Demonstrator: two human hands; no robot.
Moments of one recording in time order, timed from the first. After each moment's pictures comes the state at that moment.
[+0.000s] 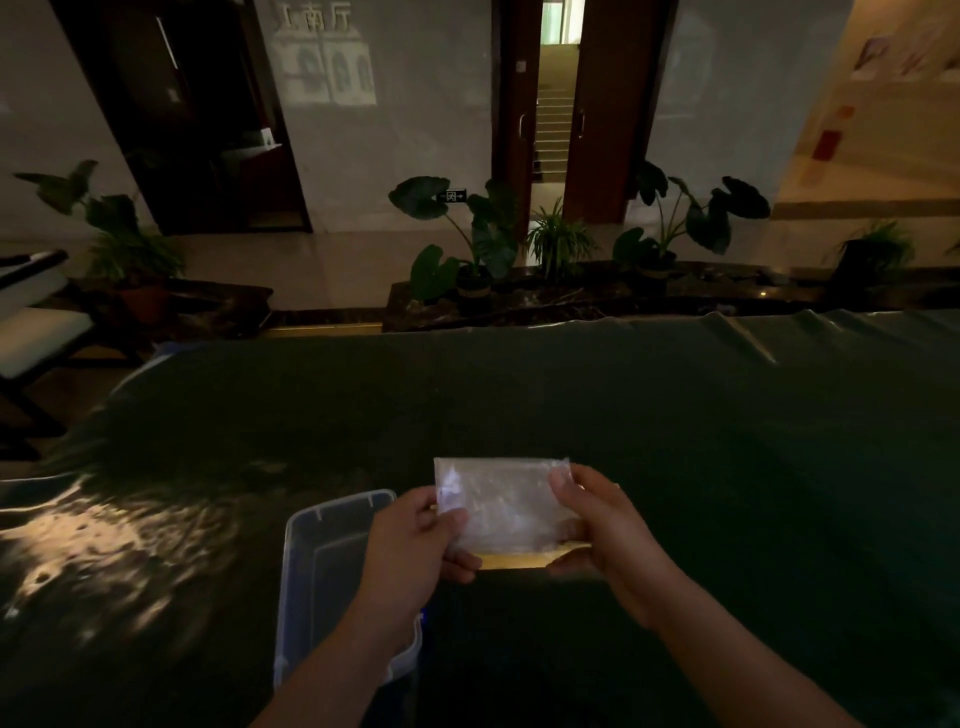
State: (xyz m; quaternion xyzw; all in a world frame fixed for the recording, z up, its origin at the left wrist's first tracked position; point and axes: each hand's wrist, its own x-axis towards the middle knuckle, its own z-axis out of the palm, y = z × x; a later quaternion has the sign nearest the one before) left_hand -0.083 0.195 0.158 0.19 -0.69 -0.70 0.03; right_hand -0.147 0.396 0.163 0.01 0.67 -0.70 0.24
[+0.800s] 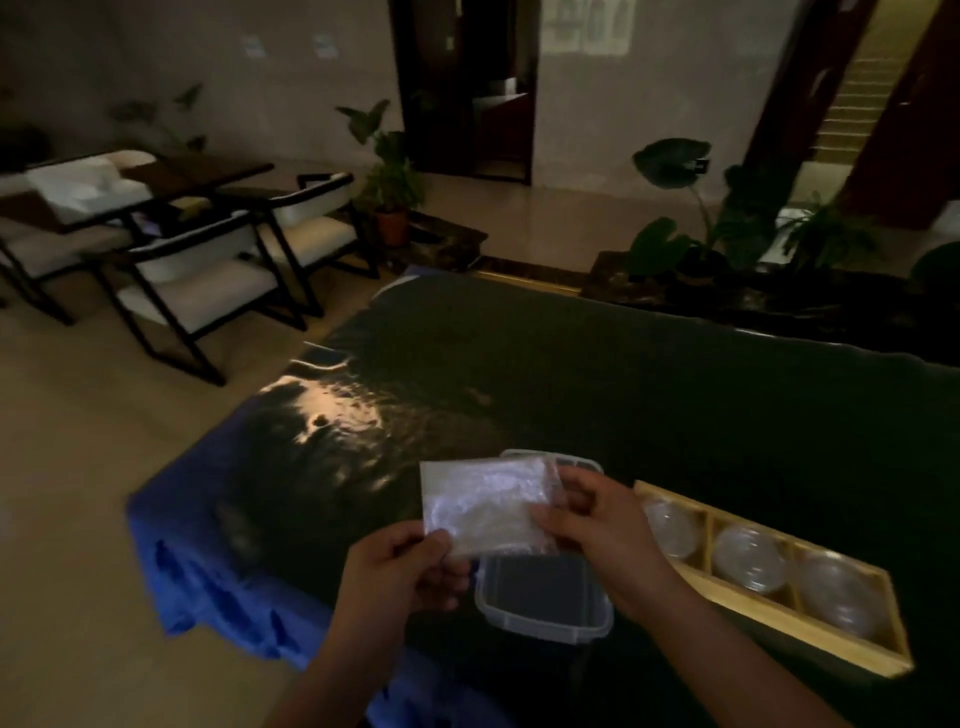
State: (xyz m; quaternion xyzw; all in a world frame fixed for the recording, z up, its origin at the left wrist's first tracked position) left_hand 0.069 0.052 0.136 0.40 -0.52 -0.73 0.20; right_hand -0.111 0.189 0.125 -0.21 0.68 -0.62 0.35
